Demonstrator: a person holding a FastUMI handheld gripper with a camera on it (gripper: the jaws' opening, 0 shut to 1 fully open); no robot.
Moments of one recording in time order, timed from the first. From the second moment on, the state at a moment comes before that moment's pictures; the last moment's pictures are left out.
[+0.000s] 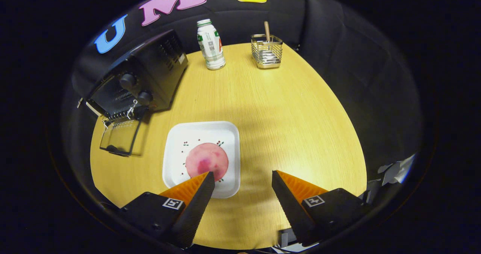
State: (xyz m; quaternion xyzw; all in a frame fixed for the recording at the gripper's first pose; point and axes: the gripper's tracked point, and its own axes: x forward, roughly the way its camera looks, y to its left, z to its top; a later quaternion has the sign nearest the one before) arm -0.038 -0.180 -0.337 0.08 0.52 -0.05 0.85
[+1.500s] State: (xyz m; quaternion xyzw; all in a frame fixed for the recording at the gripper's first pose) arm -0.066 -0.133 -0.365 0.34 0.58 -0.05 0.74
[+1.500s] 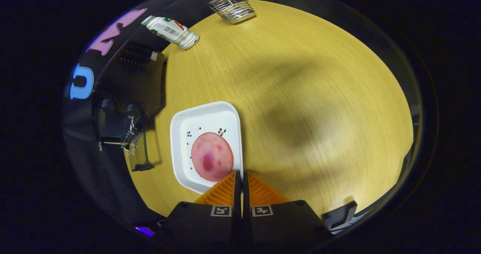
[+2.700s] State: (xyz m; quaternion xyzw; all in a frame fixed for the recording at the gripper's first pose) arm -0.113 -0.024 -0.234 0.61 0.34 -0.09 0.71
